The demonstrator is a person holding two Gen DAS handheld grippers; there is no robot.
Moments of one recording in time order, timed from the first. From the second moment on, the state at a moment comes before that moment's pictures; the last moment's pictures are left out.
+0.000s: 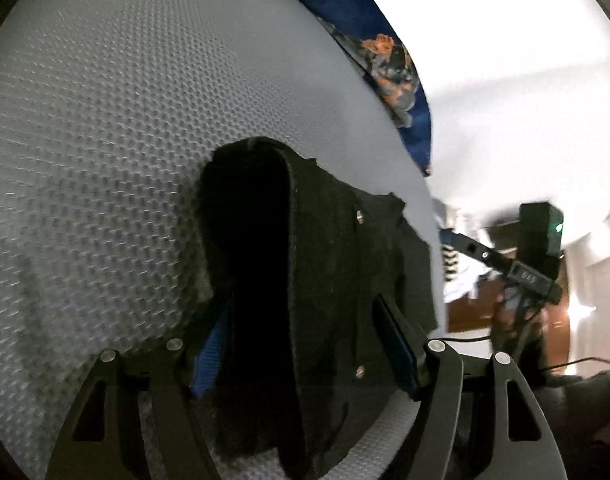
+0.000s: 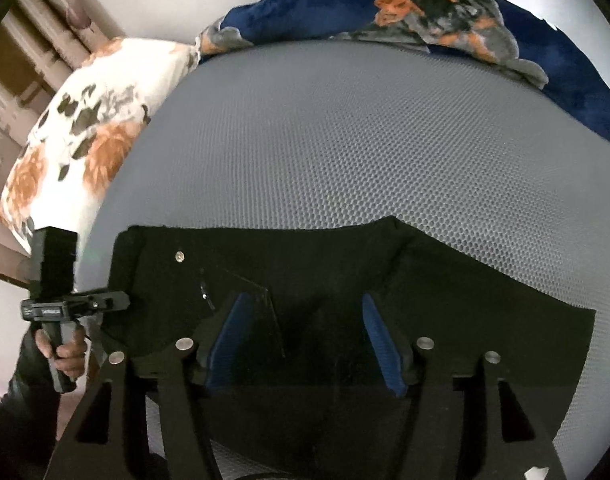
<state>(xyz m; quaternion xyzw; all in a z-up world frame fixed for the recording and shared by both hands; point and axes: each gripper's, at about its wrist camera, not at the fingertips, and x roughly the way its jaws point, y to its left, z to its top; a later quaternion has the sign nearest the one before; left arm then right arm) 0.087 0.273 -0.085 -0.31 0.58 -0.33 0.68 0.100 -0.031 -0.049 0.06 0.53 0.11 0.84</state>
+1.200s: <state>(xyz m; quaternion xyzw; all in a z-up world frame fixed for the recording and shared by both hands) 0.093 -0.065 0.033 -0.13 0.58 -0.23 0.77 0.004 -0.263 -0.066 0.25 0.43 0.03 0.87</state>
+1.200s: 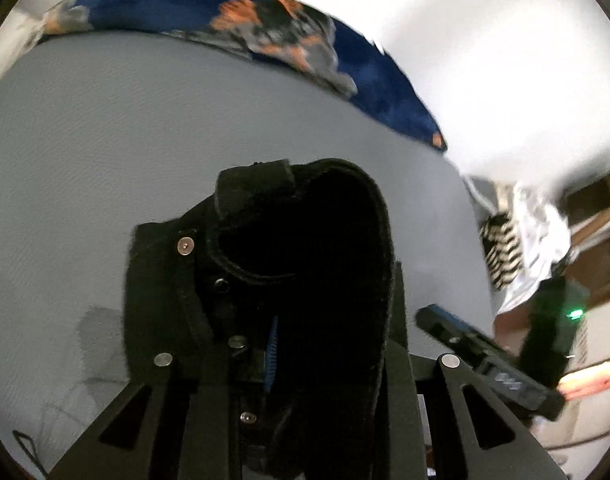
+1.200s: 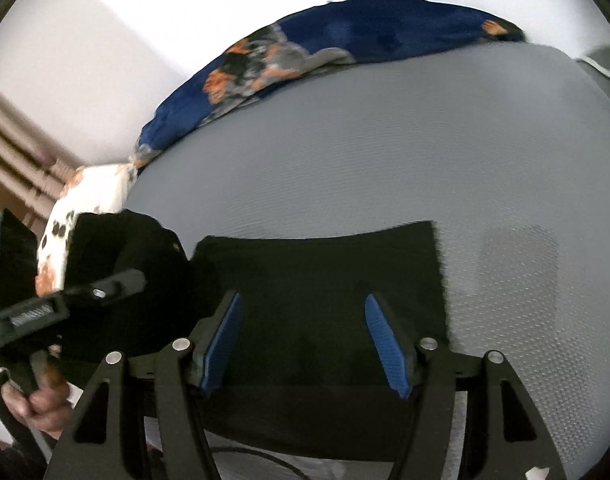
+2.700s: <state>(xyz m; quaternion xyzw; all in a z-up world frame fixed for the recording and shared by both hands) 0.060 0.028 -0.040 -0.13 0.59 -0.12 0.79 0.086 -0.248 -0.127 0.27 0.46 0.24 0.81</state>
